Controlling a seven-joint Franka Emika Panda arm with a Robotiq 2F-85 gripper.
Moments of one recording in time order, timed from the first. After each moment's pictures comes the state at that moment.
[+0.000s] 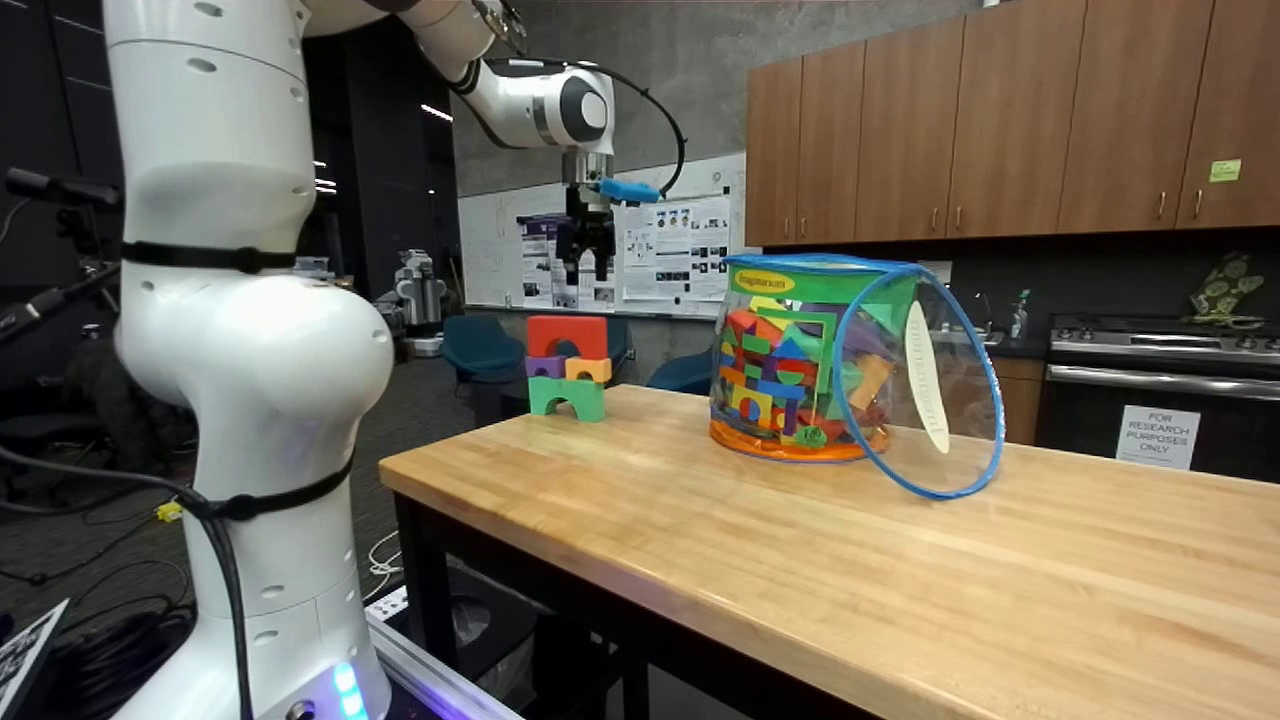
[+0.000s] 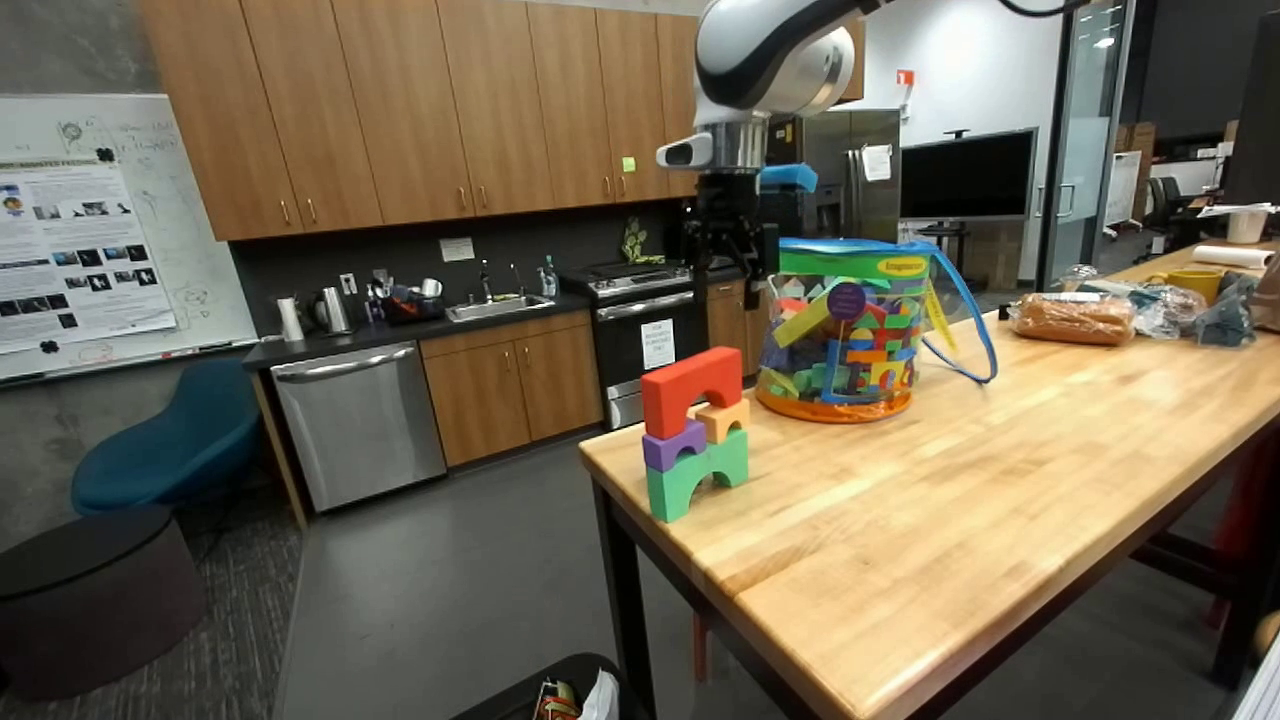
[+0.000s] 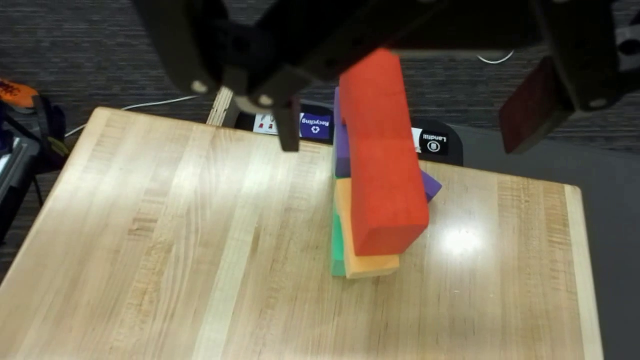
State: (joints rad) arm 0.07 0.01 0.11 -1.81 0.07 1.90 -1.50
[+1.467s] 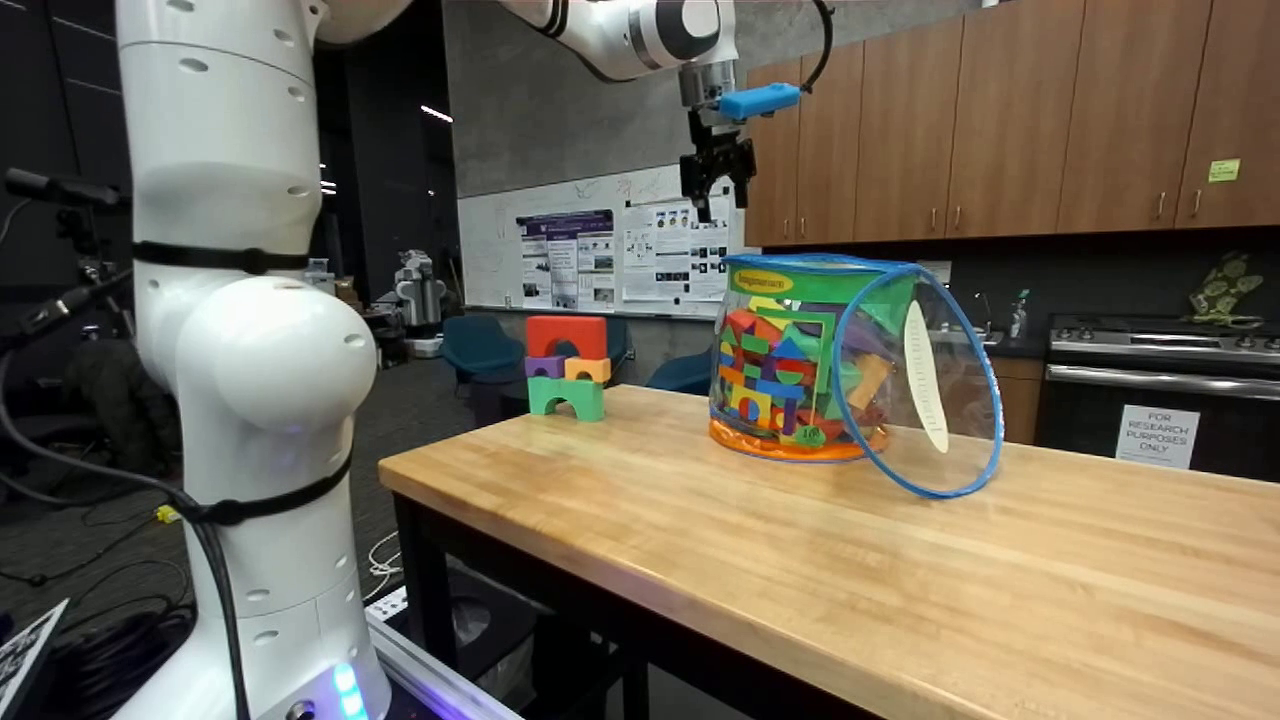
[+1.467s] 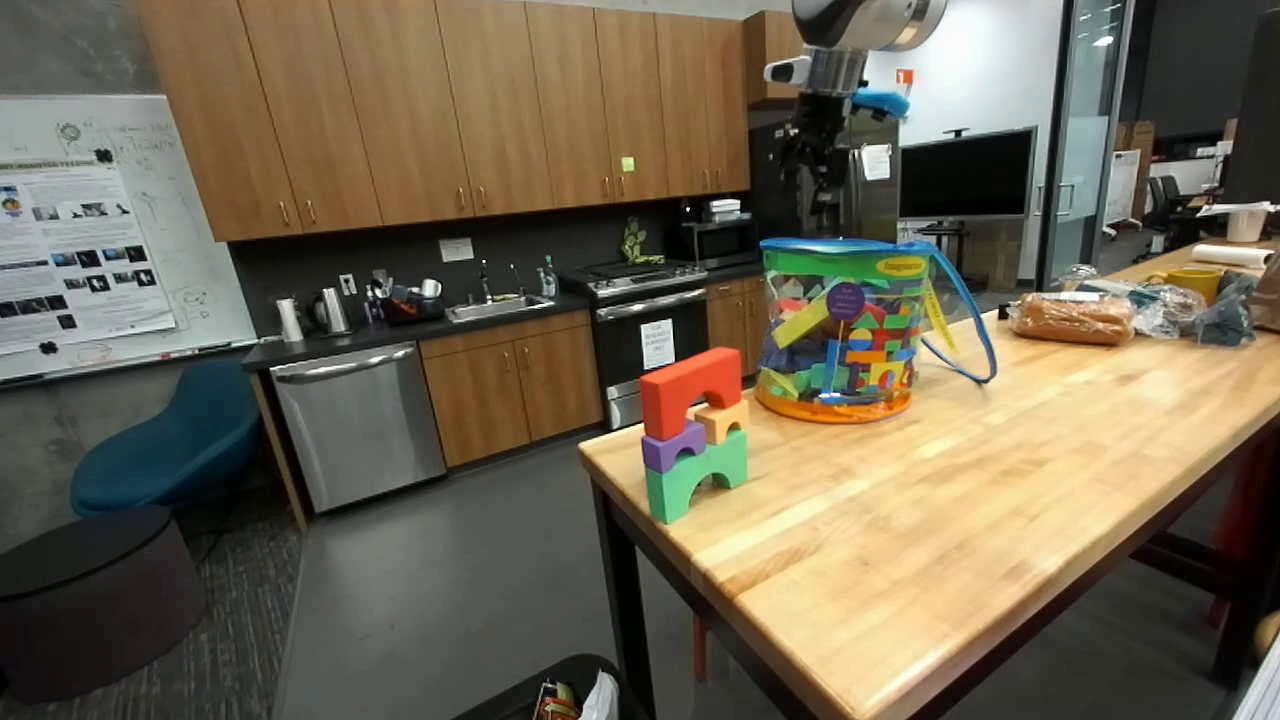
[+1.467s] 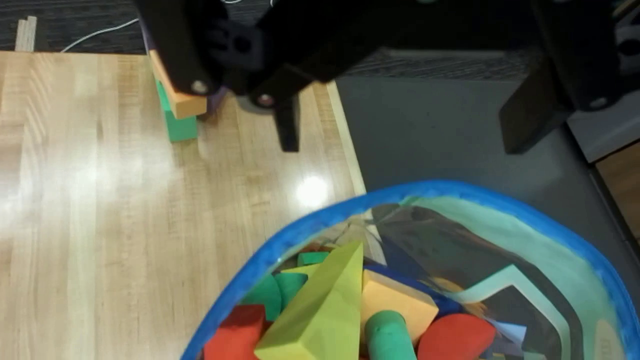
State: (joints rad) arm -0.09 0.05 -0.10 -1.59 0.07 1.96 -1.48
